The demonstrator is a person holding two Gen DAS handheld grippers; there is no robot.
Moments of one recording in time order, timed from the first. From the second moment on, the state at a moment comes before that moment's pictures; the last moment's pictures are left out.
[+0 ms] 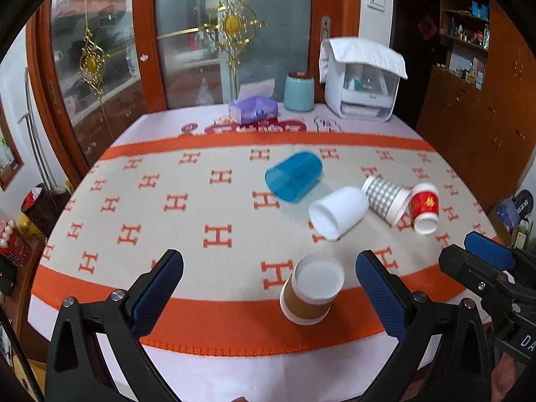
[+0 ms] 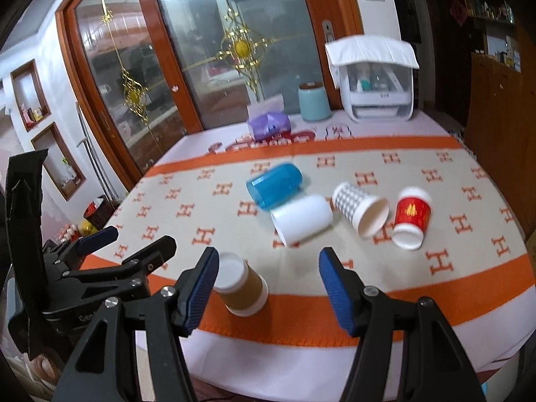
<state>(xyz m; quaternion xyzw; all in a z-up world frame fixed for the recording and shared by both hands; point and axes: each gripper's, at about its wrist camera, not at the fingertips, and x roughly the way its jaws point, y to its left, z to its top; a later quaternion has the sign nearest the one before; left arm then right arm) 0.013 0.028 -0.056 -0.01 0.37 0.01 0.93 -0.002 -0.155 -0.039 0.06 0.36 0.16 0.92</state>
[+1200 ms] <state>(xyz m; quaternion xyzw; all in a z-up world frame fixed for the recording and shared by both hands) 0.010 0.023 -0.017 -0.03 0.37 0.04 0.93 -0.005 -0.148 -0.013 0.05 0.33 0.18 0.92</state>
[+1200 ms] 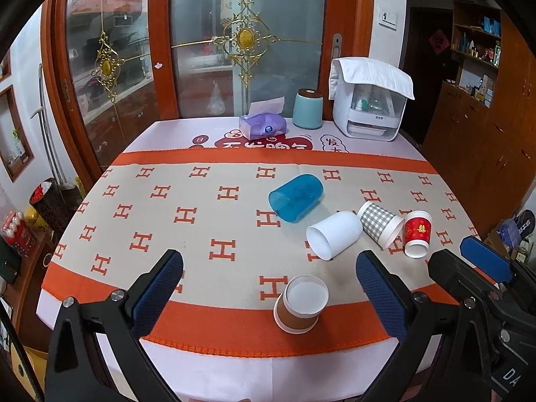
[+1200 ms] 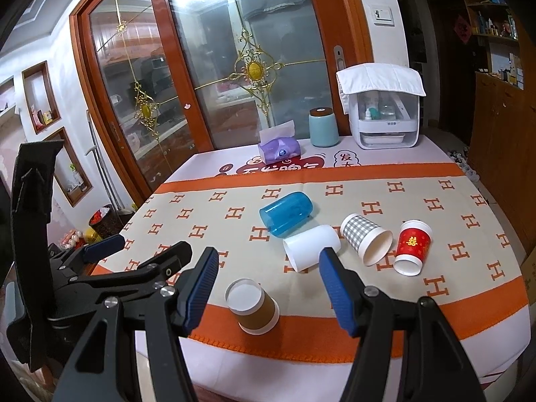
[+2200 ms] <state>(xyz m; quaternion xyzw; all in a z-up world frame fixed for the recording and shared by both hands) 0.011 0.030 -0.025 -0.04 0.38 0.05 0.92 -0.003 -0.141 -0.019 0.04 0.33 0.18 0.92</state>
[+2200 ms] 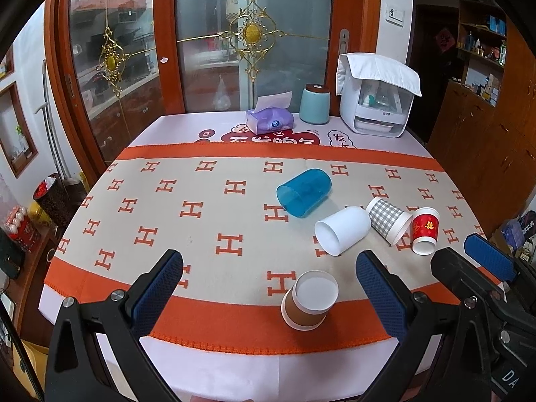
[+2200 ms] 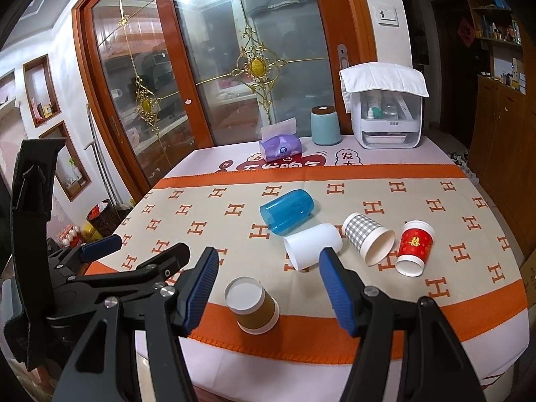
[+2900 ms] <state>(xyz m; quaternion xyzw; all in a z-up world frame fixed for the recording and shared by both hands) 0.007 0.033 -0.025 -0.04 0.38 0.05 0.92 -0.002 -0.139 -0.020 0.04 0.34 0.18 0.92</state>
